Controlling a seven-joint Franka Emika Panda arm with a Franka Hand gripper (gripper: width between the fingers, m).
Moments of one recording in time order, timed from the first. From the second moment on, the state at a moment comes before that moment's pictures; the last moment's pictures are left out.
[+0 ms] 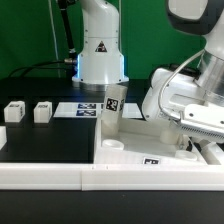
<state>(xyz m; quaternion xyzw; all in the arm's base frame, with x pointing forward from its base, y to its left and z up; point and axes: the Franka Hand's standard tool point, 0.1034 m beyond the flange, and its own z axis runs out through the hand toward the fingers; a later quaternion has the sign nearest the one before) 0.586 0.122 0.013 -0.01 -0.99 0.12 0.07</state>
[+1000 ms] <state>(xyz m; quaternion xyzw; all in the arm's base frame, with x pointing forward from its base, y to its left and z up) 0.586 0.093 0.021 -0.02 -0.99 0.14 0.08</state>
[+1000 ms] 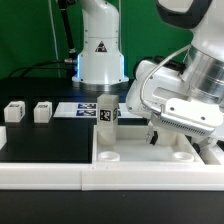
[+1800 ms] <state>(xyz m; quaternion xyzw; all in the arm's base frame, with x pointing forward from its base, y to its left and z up) 0.595 0.086 0.054 -0.04 -0.99 0.15 0.06</state>
